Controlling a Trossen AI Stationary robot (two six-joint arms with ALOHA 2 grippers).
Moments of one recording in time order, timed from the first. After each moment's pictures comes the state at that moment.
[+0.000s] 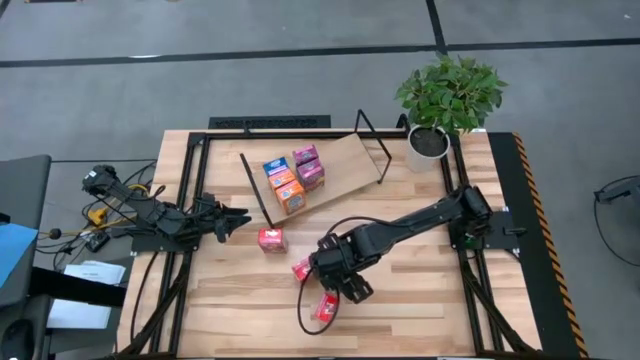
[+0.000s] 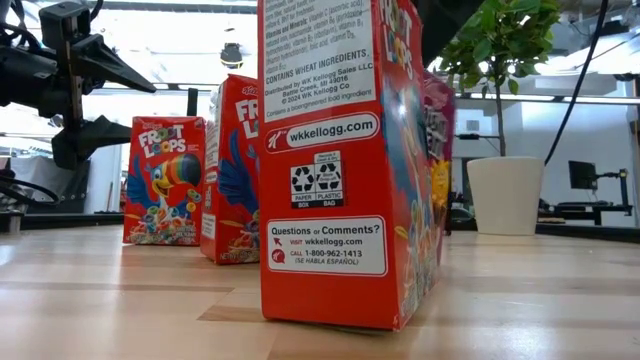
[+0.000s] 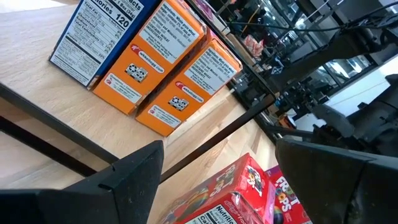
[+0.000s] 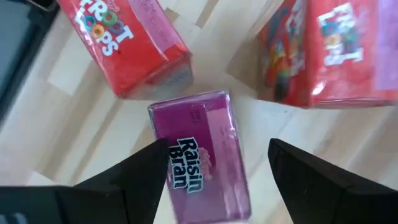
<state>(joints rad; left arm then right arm) -0.52 0.16 0.02 0.03 -0.85 -0.90 0.33 2.02 1.81 -1.07 -0.05 -0.21</state>
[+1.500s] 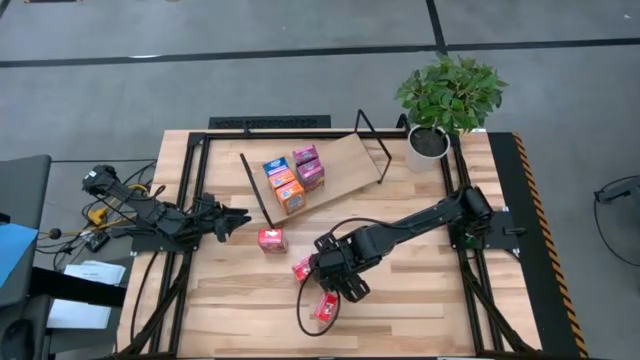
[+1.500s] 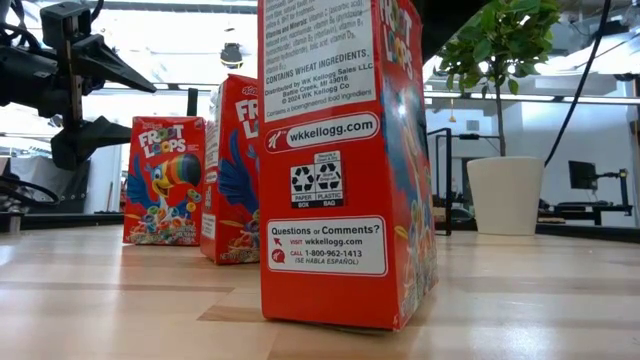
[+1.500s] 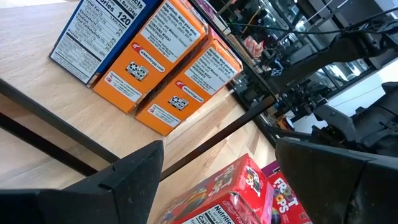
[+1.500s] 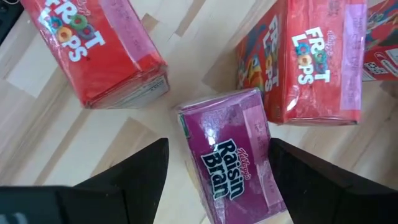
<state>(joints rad) -0.52 0.16 0.02 0.03 -0.85 -0.92 0.34 2.02 1.78 -1.01 0.01 -0.25</state>
